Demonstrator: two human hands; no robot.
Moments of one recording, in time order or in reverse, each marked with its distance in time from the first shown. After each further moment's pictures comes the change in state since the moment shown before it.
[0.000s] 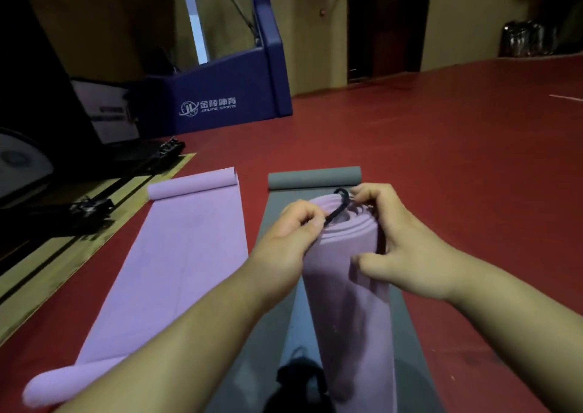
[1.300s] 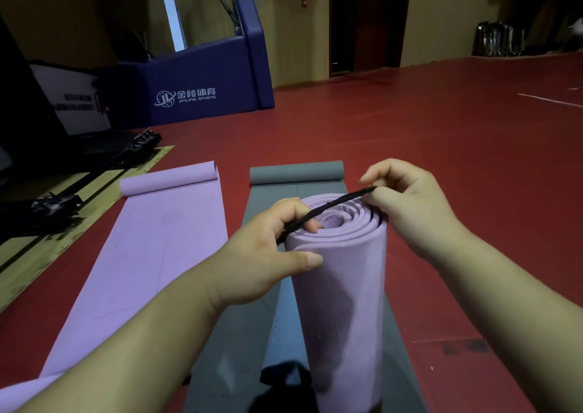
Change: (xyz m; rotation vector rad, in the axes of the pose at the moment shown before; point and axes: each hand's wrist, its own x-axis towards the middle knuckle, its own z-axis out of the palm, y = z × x) left_hand 0.013 -0.001 -0.024 0.008 -0.282 0.070; right_hand 0.033 0.018 -0.016 0.461 0.462 0.188
